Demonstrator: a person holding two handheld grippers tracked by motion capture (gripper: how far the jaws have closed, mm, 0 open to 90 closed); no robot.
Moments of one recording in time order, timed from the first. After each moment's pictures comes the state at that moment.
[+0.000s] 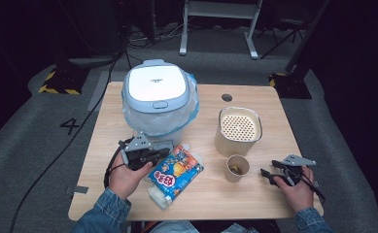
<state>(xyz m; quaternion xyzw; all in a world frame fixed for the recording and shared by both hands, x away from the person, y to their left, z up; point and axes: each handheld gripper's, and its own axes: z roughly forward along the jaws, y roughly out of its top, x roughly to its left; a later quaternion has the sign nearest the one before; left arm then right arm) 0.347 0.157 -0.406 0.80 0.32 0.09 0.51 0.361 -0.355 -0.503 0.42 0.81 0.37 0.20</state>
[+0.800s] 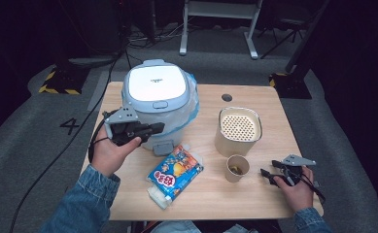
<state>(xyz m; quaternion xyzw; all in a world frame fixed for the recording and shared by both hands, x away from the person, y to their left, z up) 0.368 0.178 -0.315 0.79 0.26 0.12 0.54 0.361 -0.355 -0.503 0.42 0.81 0.37 0.19</state>
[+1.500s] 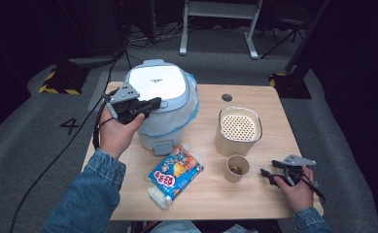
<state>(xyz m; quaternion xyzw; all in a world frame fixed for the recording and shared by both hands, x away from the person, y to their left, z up) 0.402 0.173 -0.298 0.75 0.33 0.20 0.53 0.361 -0.356 -0.503 0.42 0.81 0.37 0.19</state>
